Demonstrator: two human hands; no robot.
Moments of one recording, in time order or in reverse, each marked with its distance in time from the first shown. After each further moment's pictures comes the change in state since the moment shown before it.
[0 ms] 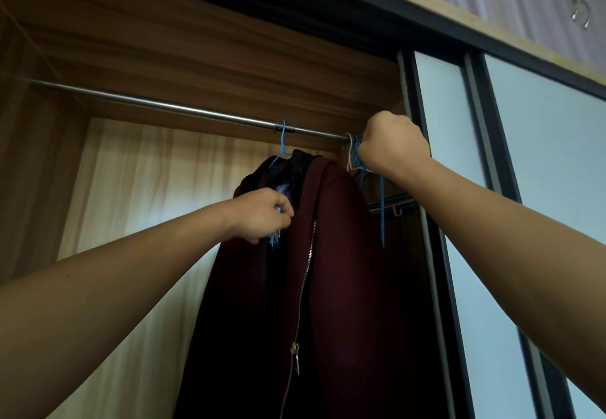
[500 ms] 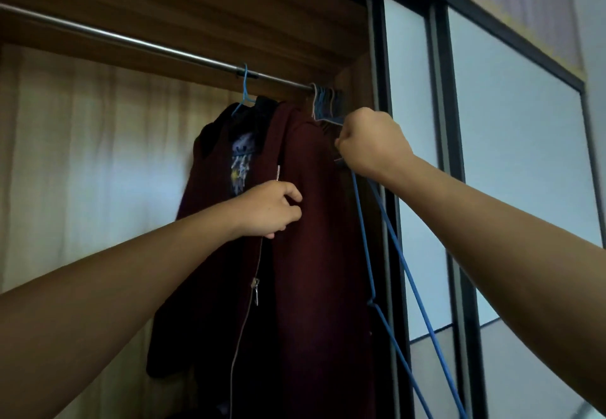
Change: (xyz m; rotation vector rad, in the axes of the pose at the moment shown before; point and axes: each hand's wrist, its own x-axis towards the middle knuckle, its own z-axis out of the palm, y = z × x) left_hand -0.019 0.012 0.091 -0.216 -0.086 0.118; right_hand -0.082 0.012 -0.010 -0.064 -0.148 0.024
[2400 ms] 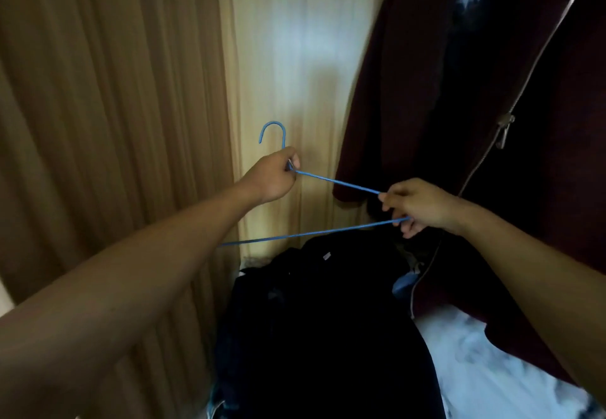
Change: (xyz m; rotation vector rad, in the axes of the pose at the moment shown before) left_hand -0.230 -0.292 -0.016 0.199 0.255 -0.534; right_hand -0.222 -0.096 0.289 0.686 -1.227 0.221
